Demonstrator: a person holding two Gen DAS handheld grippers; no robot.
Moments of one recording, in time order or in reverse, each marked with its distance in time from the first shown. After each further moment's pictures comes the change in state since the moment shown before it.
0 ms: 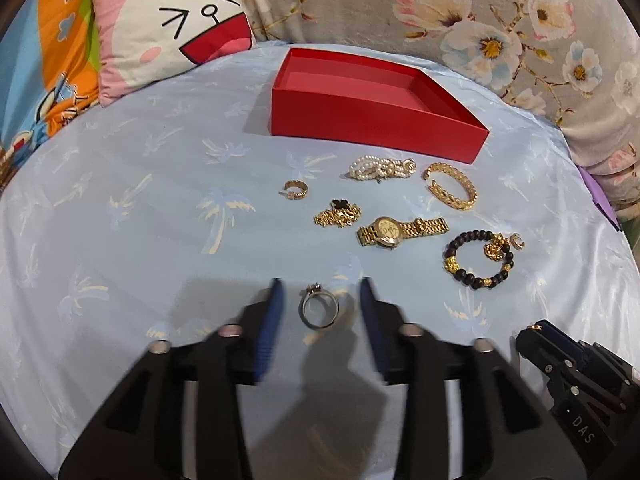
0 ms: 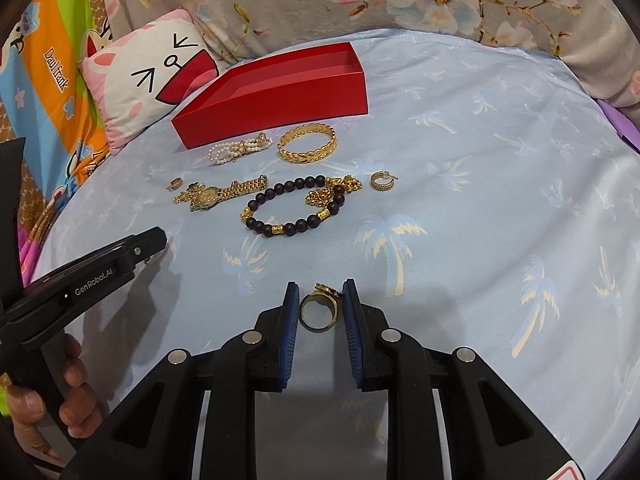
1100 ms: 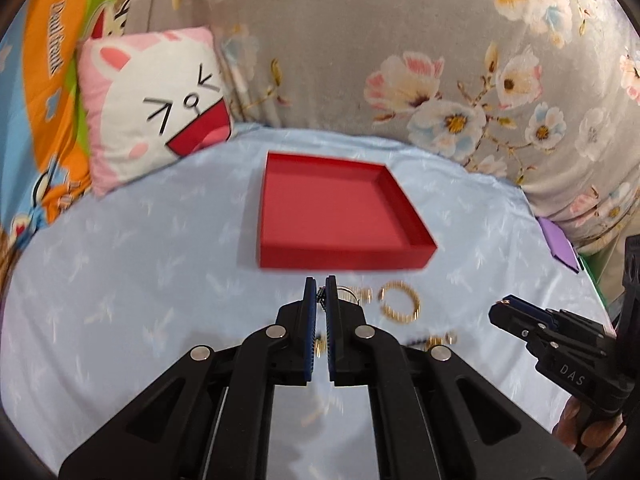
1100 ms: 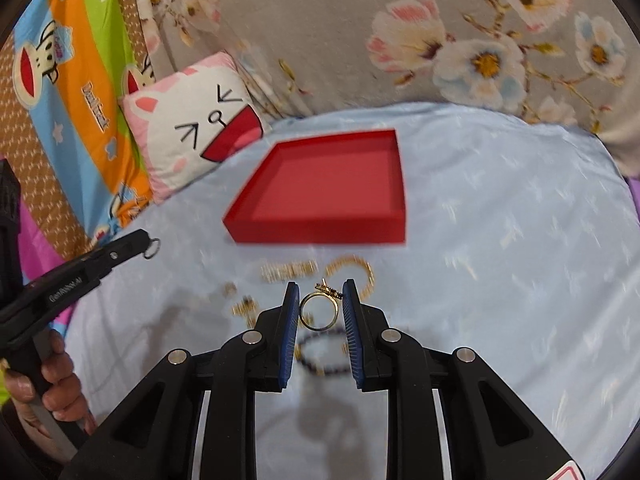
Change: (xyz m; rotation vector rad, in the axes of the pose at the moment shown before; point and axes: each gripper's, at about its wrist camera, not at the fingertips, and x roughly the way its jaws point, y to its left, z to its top) left arm -0.075 0.006 0.110 0.028 -0.163 -0.117; right arm -0.044 0.010 0.126 -0.087 -0.101 0.152
